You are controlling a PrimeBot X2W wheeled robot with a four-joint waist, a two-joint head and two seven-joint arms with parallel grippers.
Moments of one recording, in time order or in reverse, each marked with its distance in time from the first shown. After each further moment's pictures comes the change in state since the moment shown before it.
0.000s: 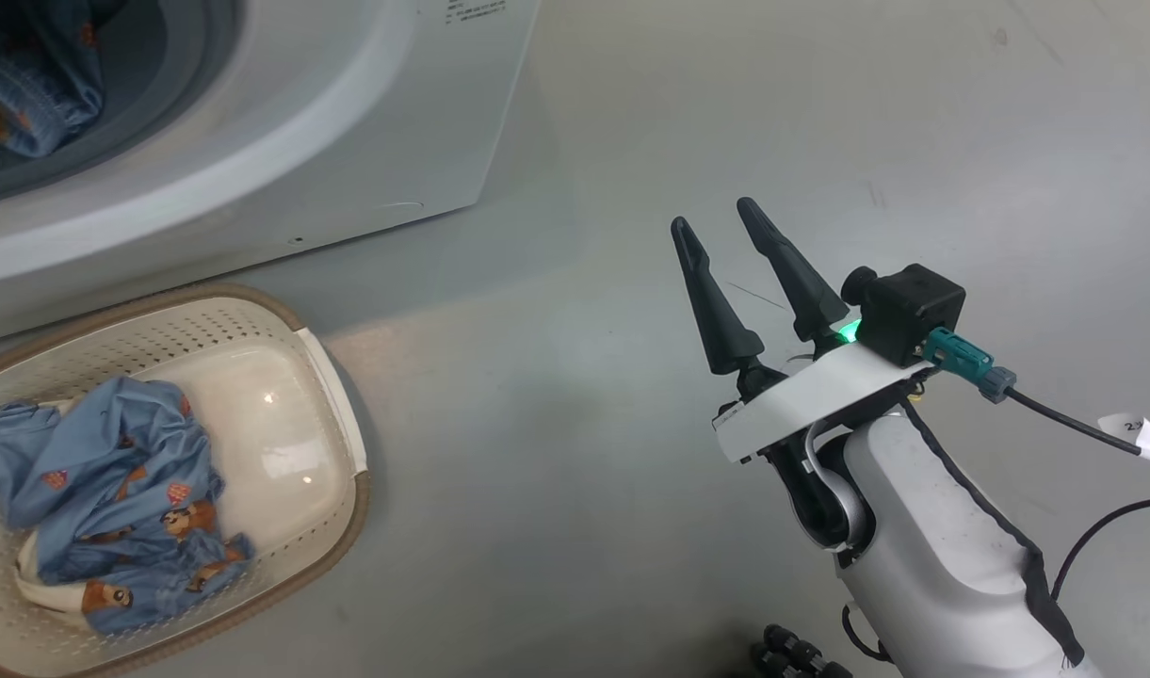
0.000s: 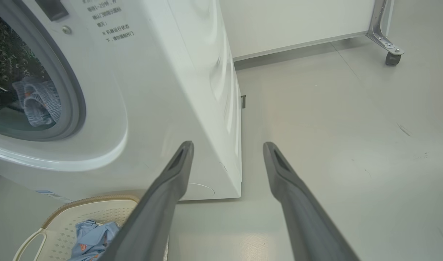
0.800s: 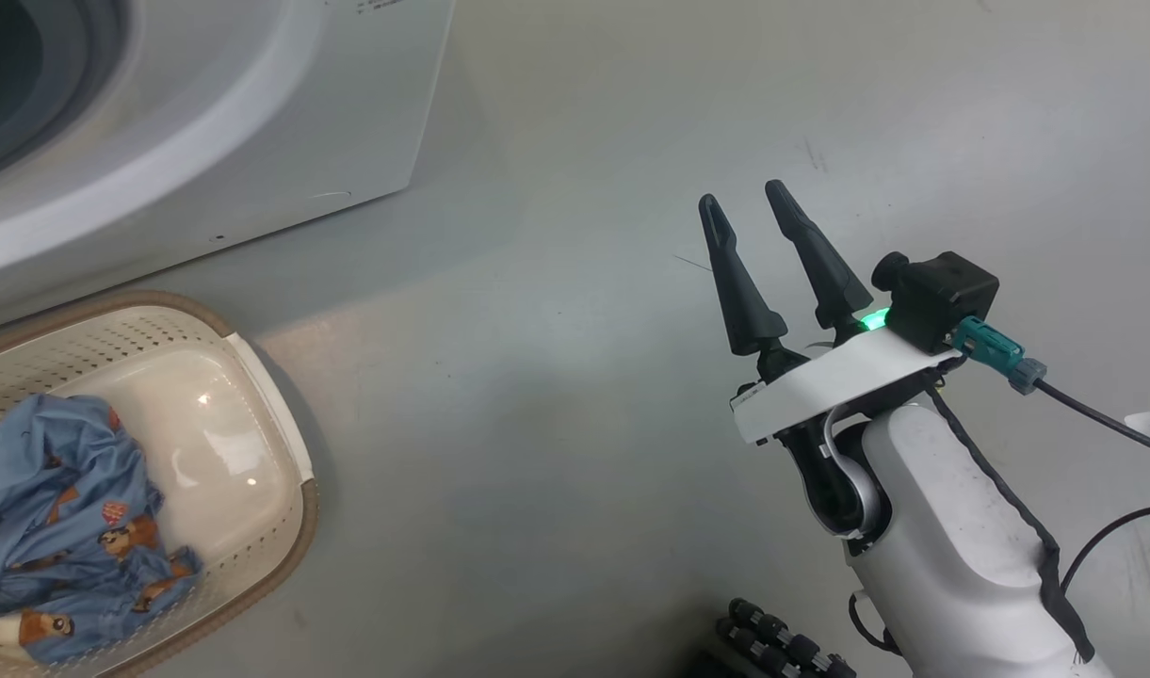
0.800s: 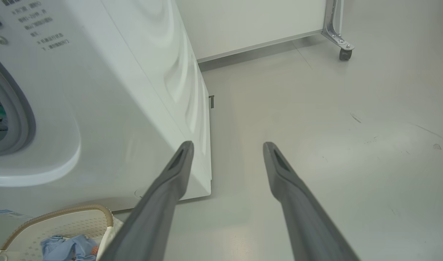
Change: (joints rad) left arm -0.231 -0.053 0.022 0.155 0.052 0.047 -0.129; right arm 0.001 0.005 -0.045 -0.015 0.022 0.000 0.000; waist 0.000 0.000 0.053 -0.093
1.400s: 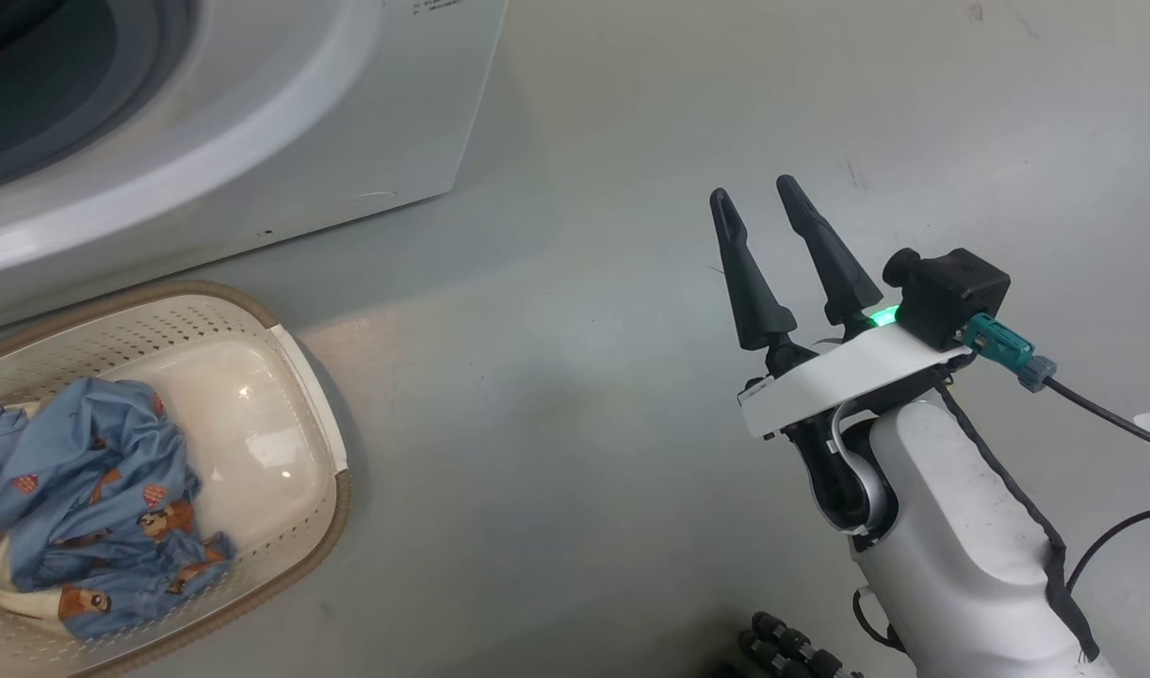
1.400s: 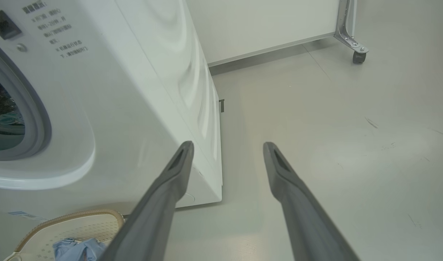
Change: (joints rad) left arm 0.045 -0.015 -0.034 0.009 -0.002 -0.038 -0.086; right arm 0.000 0.000 -0.017 0.000 -0.002 0.000 0.000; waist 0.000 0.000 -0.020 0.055
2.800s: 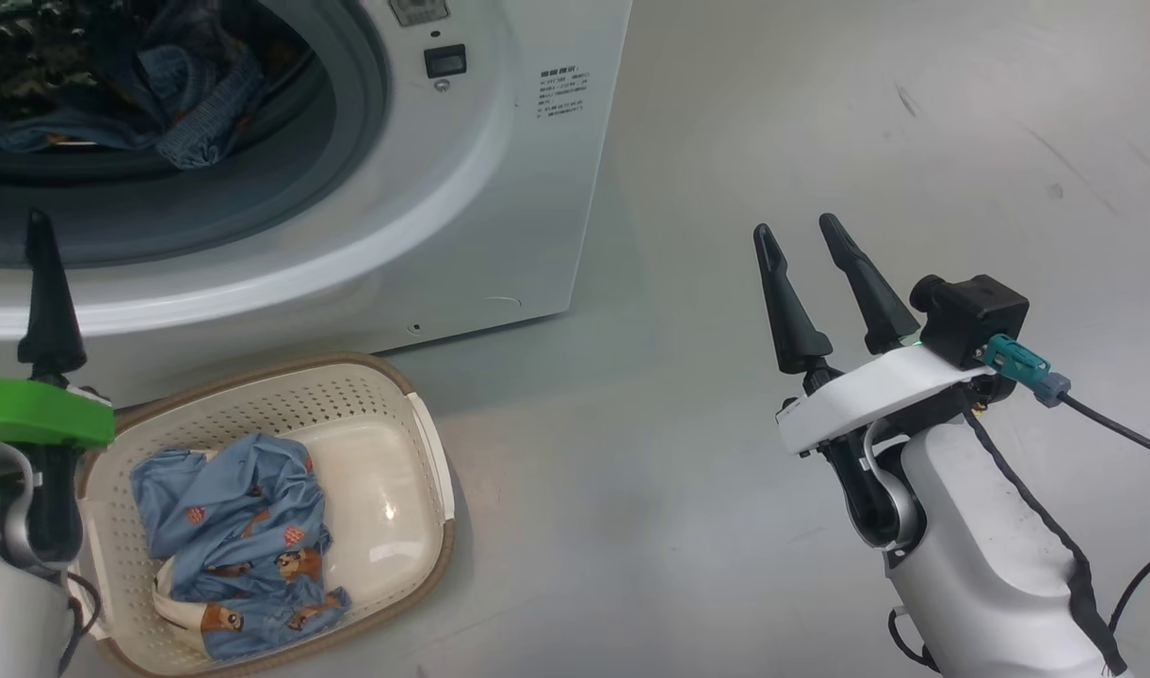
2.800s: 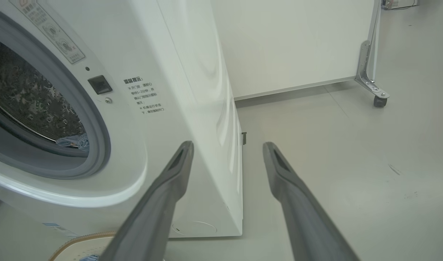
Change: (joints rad) left arm 0.514 -0.084 0.042 -0.269 -0.095 -0.009 -0.095; right arm 0.029 -0.033 -0.037 0.071 -0.029 0.000 0.000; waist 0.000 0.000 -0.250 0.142
